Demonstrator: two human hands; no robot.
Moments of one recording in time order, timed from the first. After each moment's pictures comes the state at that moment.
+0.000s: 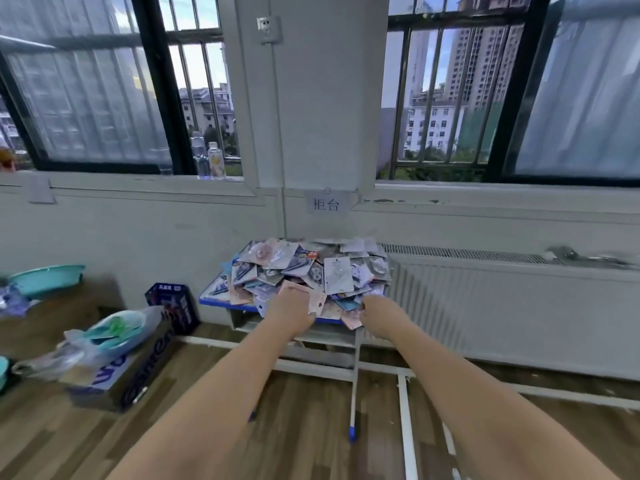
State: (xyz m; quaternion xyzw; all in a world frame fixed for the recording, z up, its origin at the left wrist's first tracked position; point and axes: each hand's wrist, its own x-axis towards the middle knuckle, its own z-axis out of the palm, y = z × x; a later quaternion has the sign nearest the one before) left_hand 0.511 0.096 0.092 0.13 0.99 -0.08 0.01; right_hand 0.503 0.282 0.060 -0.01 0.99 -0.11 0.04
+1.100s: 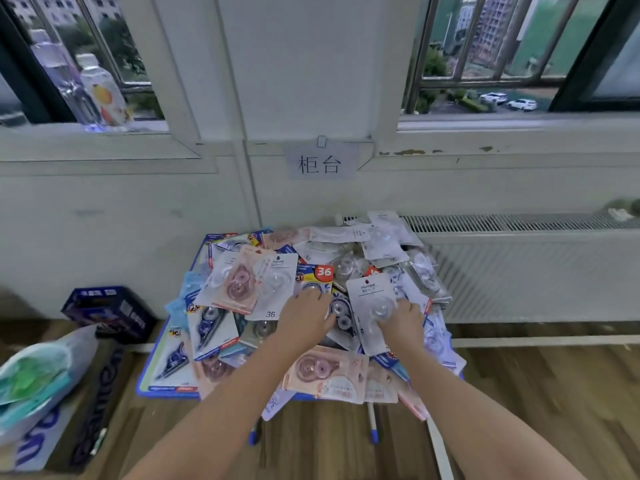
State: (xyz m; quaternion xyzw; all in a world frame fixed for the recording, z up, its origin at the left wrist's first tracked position) left_hand 0.111 0.068 -0.028 0.31 0.95 0.03 0.02; right_hand 0.163 0.248 -0.077 0.32 0.91 -0.27 0.01
